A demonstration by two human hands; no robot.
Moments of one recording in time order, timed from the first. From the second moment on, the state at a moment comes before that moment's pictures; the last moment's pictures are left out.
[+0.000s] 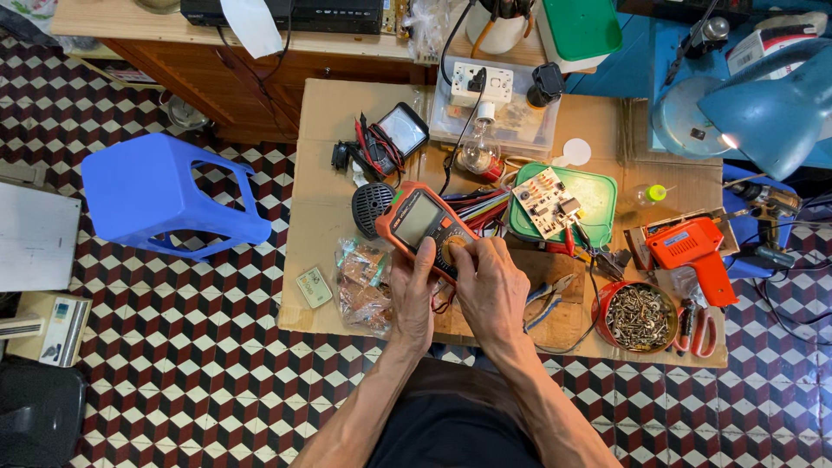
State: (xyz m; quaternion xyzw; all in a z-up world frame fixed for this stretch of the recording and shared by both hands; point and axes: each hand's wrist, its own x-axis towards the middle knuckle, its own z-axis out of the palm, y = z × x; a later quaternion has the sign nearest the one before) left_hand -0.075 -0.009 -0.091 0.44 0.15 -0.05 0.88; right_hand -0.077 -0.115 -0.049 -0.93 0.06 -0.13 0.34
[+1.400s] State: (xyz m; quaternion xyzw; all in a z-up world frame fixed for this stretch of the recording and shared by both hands) left_hand -0.083 0.129 -0.140 0.57 0.31 0.00 0.76; right_hand -0.139 -0.297 -0.018 -0.88 0.32 0.22 0.28
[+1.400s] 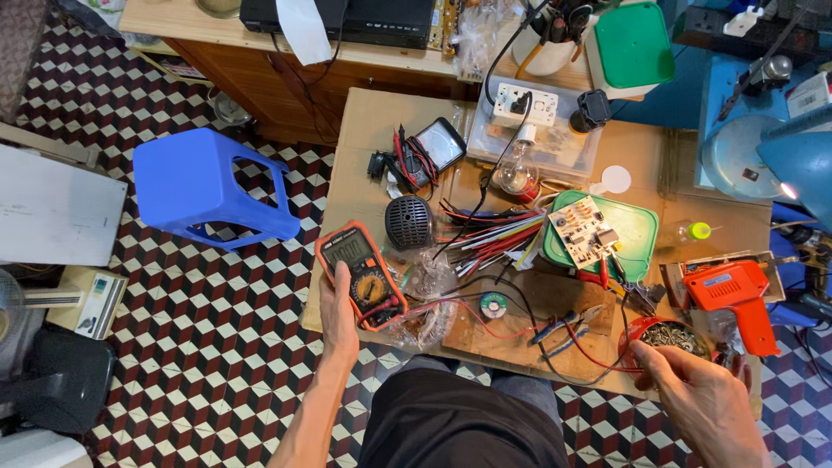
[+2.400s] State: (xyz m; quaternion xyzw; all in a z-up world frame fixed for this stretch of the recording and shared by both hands) left_hand 0.008 -0.012 -0.020 0.49 0.12 -0.39 0.77; right_hand -0.358 -0.367 0.056 -0.59 0.25 -0.03 0.77
